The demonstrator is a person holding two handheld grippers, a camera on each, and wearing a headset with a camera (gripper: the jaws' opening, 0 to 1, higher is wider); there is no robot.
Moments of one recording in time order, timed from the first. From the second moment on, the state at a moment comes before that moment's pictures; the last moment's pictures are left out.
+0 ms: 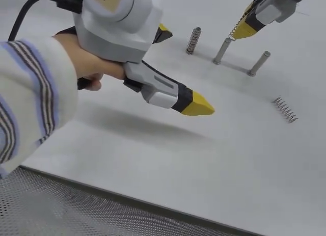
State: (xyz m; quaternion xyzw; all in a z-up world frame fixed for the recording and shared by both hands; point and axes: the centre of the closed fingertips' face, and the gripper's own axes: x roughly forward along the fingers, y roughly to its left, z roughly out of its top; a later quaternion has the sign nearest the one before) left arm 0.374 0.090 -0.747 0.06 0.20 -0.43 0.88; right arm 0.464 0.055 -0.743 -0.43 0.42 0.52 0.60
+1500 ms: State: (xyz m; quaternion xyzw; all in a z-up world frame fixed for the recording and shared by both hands) left arm 0.376 0.098 -0.757 0.02 0.22 -0.42 0.88; right arm 0.470 0.057 -0.808 -0.44 0.45 0.52 0.57
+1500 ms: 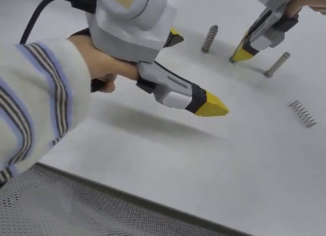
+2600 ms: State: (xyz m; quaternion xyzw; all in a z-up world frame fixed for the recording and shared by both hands) left arm 0.365 0.094 -0.757 0.04 0.24 -0.43 0.87; right arm 0.464 0.047 -0.763 -0.43 0.37 0.54 0.62
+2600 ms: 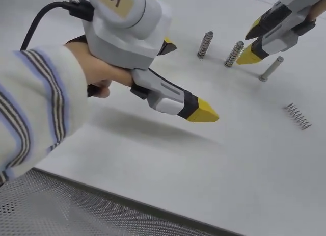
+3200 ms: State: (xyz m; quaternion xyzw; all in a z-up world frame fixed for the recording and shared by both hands) left arm 0.363 0.106 -0.749 0.06 0.24 -0.42 0.87; right arm 0.436 0.016 -0.712 -0.35 0.30 0.51 0.72
